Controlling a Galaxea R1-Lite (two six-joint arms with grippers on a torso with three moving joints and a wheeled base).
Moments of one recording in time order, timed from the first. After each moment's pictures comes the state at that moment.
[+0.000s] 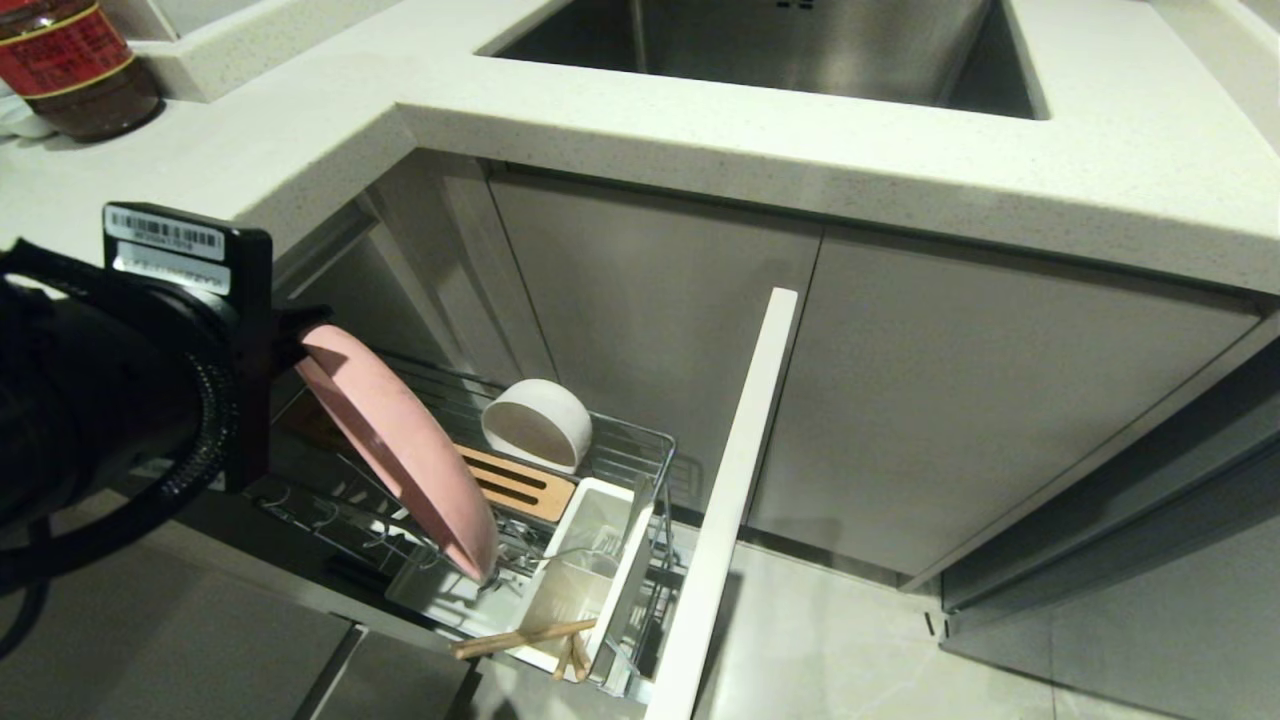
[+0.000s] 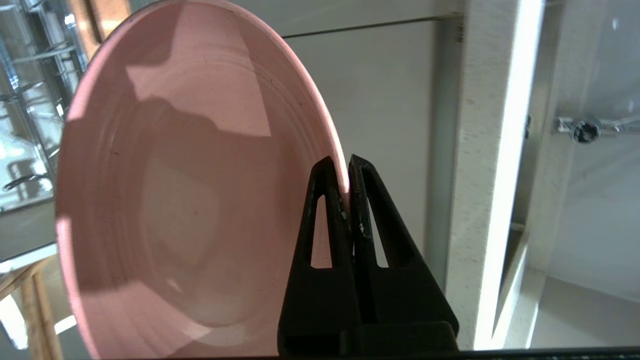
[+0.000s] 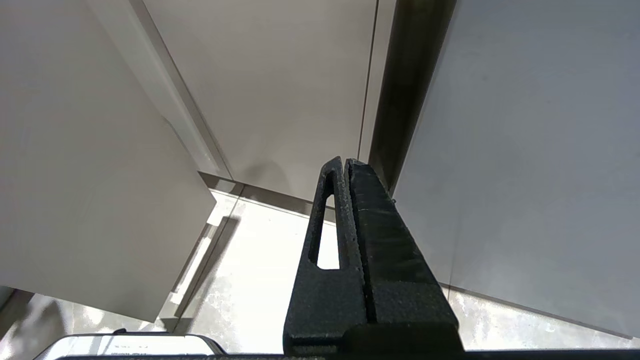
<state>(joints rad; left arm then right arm) -0.93 1.24 -1.12 0.22 0.98 -1.52 0.00 0.00 0.00 -0.08 0.00 0.02</state>
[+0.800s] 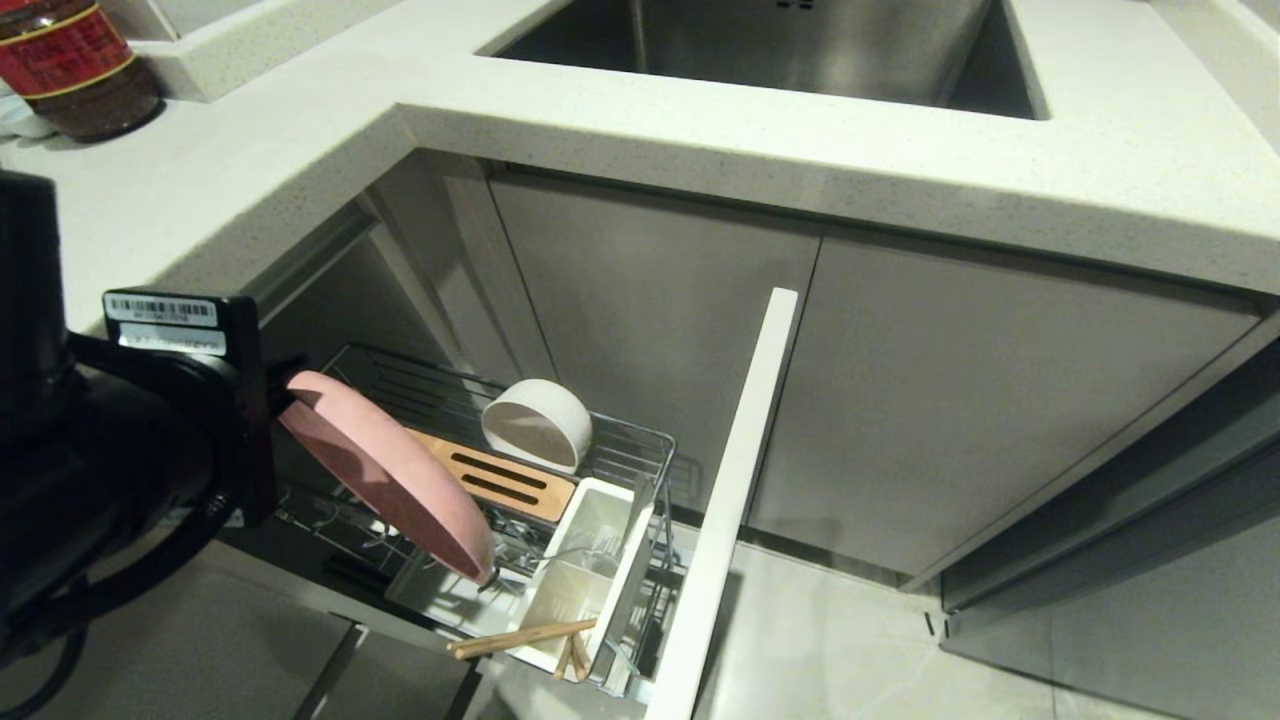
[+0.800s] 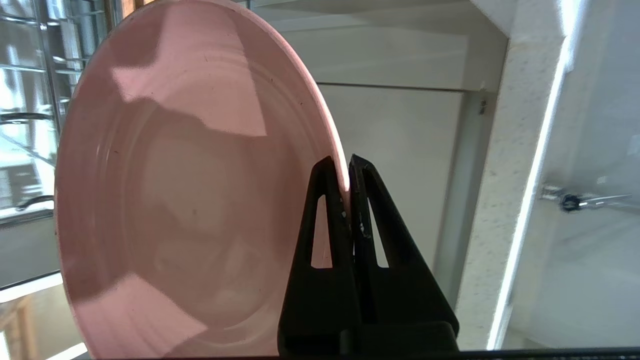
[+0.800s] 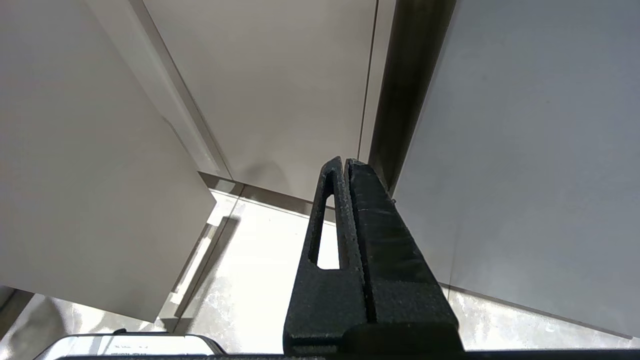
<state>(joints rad) -0.81 1.21 -0.94 0.06 0.96 -1.62 0.00 0.00 0.00 -0.08 0.00 0.02</state>
